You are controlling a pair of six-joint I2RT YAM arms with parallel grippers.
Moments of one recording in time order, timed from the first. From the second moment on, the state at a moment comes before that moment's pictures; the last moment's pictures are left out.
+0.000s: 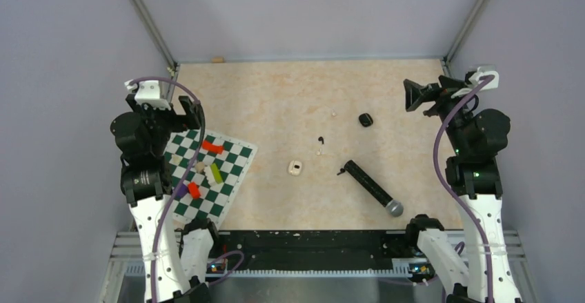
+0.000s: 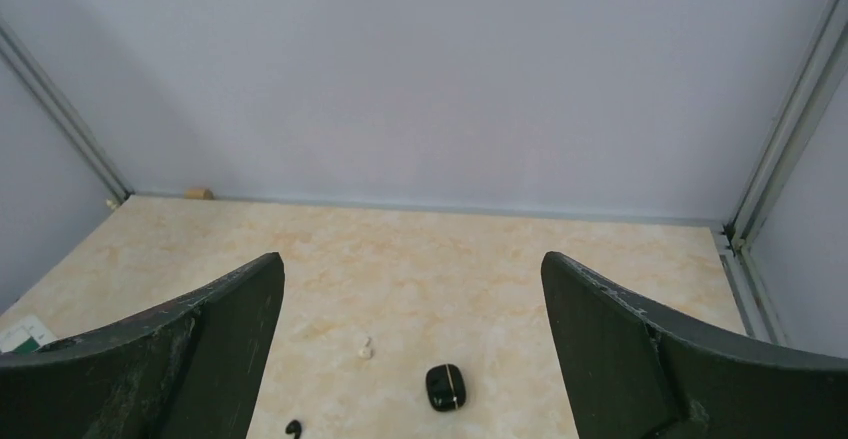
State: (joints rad) left arm 0.29 0.75 1.05 -0.37 0.35 0.01; right arm -0.02 0.72 0.96 -0.06 -0.24 0.15
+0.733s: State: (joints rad) left arm 0.29 0.80 1.00 -0.55 0.65 0.22; right arm -0.01 1.22 1.17 -0.10 -0.36 0.04
